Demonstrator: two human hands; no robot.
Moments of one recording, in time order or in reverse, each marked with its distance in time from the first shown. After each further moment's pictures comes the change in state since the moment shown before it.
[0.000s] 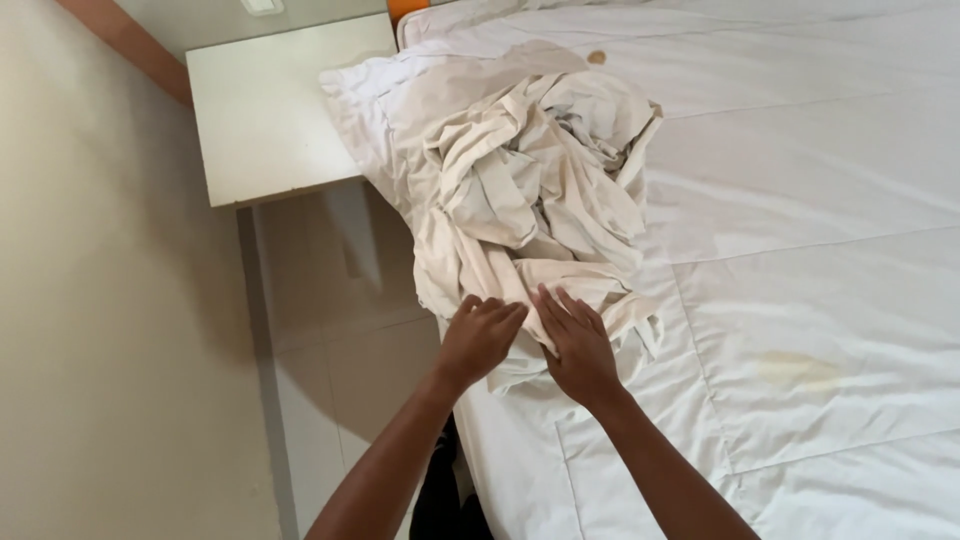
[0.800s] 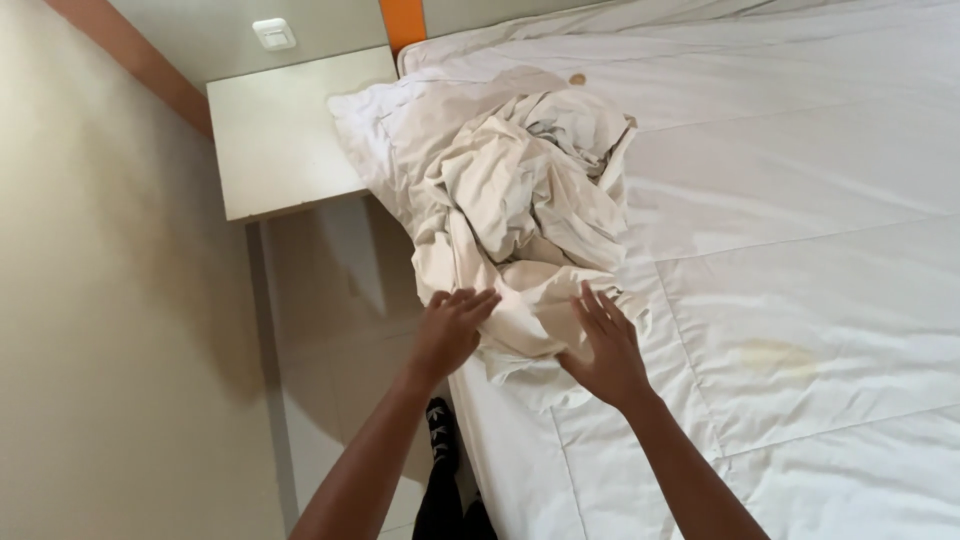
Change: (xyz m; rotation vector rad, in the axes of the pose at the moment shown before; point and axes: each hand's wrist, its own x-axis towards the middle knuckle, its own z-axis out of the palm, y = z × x) left_hand -0.027 0.000 -0.044 0.005 0.062 -0.023; right_hand -0.050 0.011 -0.038 0.035 0.041 0.148
